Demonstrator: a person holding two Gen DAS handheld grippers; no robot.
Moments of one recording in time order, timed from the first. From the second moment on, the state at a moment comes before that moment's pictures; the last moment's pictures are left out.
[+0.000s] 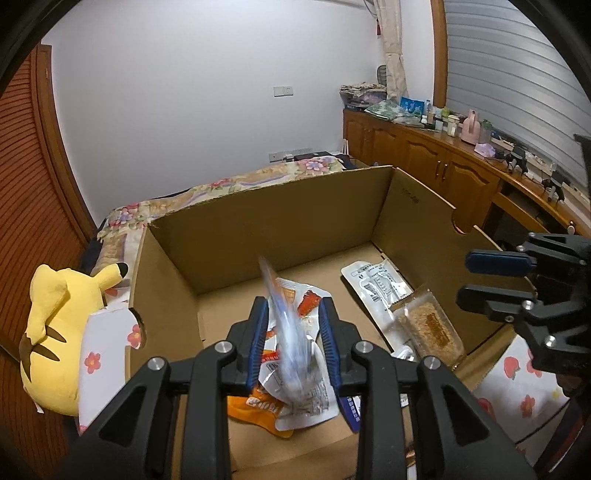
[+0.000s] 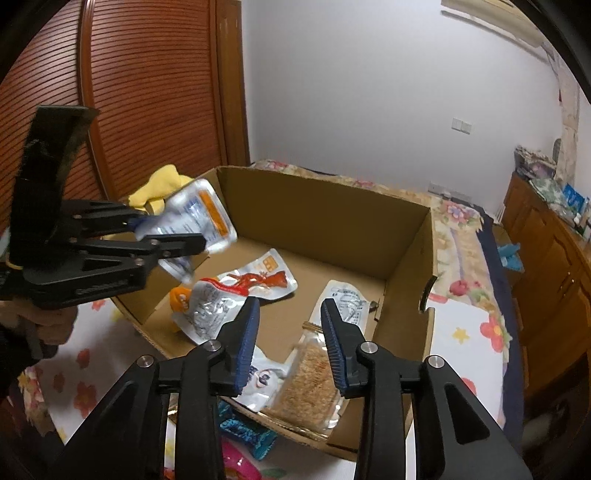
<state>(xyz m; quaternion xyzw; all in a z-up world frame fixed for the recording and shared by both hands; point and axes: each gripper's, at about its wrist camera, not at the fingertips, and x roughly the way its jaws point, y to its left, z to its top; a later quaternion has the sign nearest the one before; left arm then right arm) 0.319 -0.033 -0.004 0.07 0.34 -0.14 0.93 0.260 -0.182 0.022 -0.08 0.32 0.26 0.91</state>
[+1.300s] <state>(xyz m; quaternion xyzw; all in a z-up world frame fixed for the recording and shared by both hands) 0.221 -0.017 0.021 0.06 0.29 -0.15 0.94 0.171 -0.193 0.044 -0.03 0.29 0.21 0.93</state>
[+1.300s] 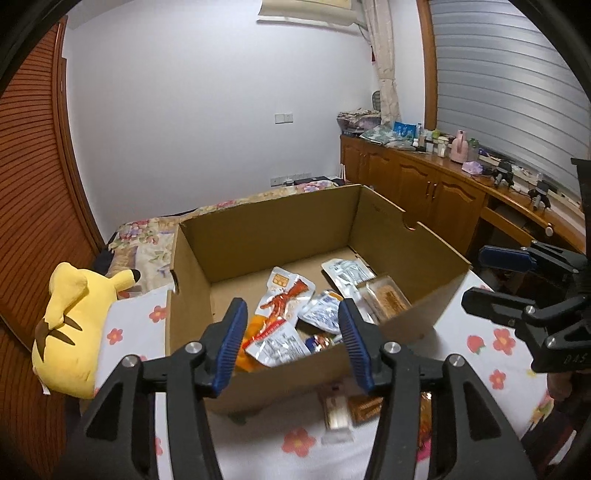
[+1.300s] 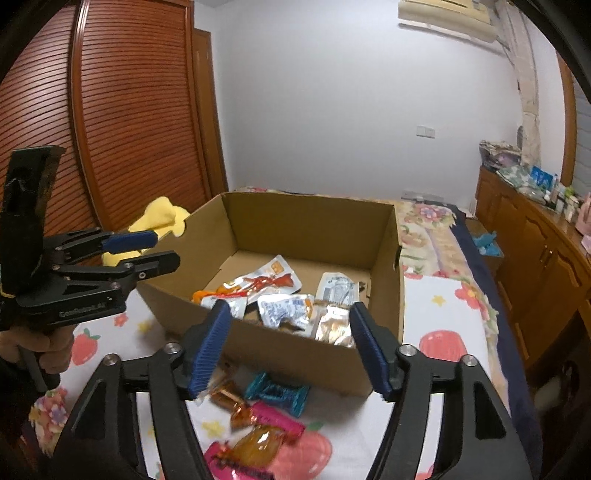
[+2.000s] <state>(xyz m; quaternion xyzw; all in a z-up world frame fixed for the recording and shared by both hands) 0.166 -0.014 -0.062 0.05 0.35 -0.17 0.92 0.134 -0.185 -0.037 -0.01 0.36 0.21 0.91</state>
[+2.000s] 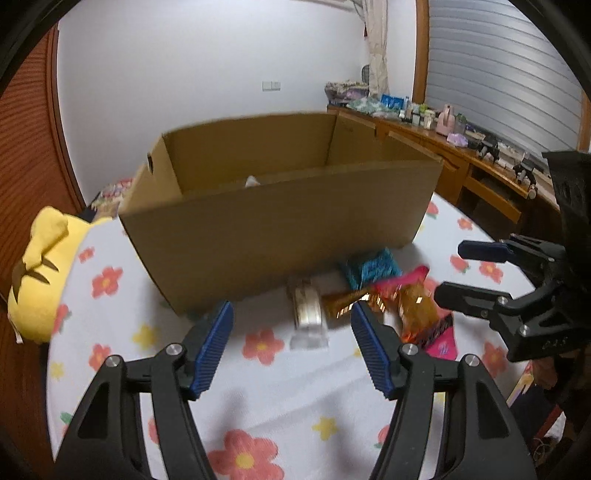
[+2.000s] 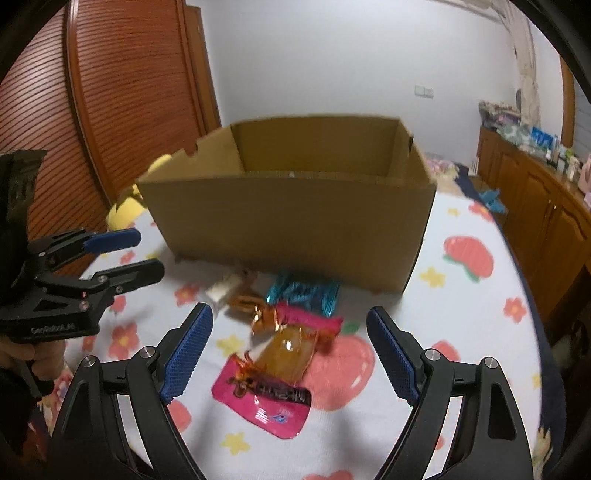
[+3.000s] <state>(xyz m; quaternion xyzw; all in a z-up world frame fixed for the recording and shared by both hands) 0.175 -0.009 -0.120 0.06 0.41 -0.15 0.90 0.155 -0.176 -0.081 -0.03 0.43 0.21 0.88</state>
